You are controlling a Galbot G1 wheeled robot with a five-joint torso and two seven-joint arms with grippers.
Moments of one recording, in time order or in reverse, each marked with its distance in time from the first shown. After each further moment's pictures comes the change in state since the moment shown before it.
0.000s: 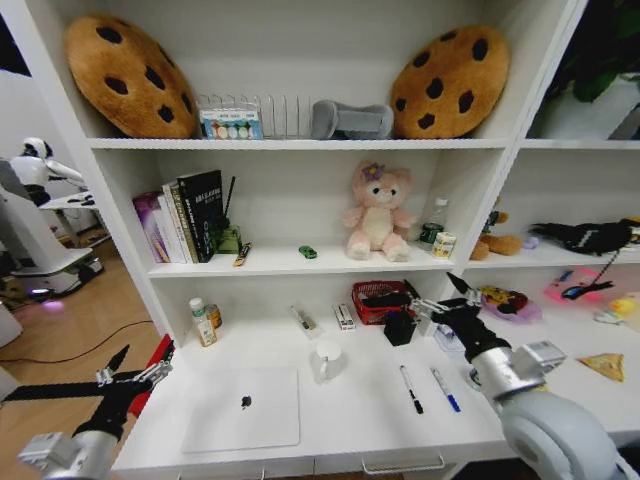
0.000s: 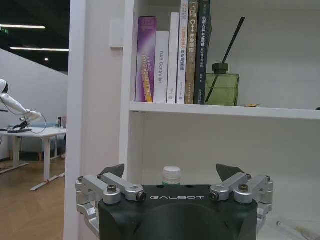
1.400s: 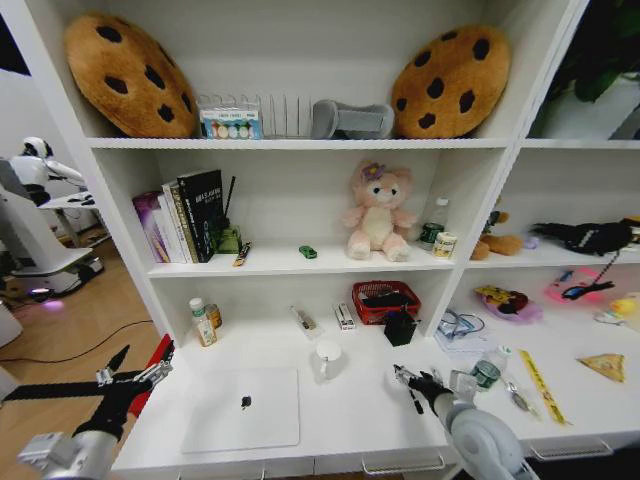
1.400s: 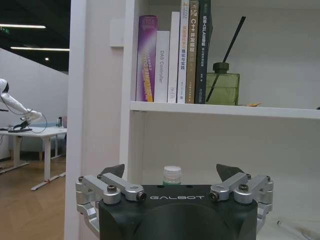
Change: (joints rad) left arm 0.000 0.000 0.000 0.000 0.000 0.000 0.000; right arm 0.220 0.072 -0.331 -0.287 0.363 -0.514 0.344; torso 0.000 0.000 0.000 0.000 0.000
